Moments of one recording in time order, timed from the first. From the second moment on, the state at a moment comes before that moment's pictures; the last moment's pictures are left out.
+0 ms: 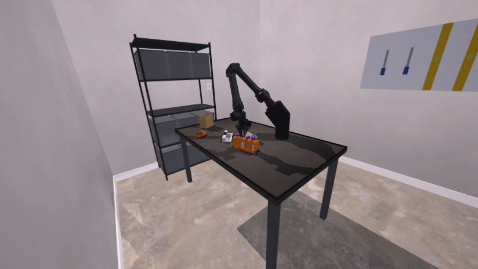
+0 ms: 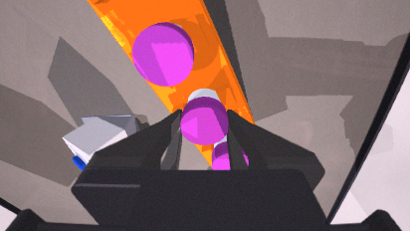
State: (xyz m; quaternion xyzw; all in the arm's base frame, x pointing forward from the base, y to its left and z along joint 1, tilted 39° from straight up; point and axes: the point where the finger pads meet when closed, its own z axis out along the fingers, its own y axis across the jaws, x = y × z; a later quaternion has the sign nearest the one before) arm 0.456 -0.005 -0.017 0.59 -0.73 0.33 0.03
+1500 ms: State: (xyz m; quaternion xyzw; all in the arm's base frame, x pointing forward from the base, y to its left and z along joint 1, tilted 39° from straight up) arm 0.459 -0.001 -0.010 0.40 -0.85 0.33 -0.06
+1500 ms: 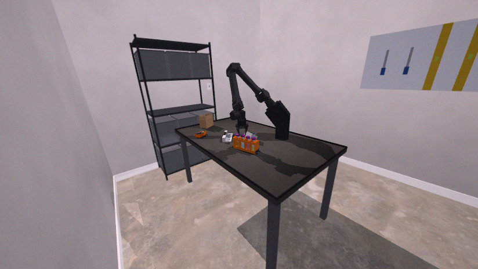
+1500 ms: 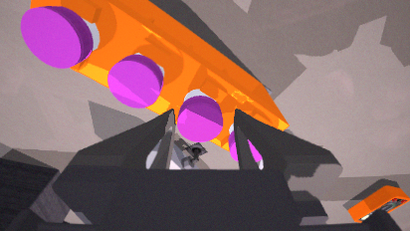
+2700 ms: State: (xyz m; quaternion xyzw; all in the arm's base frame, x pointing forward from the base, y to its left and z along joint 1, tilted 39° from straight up) arm 0.455 -0.001 -0.010 0.05 -0.94 0.28 -0.18
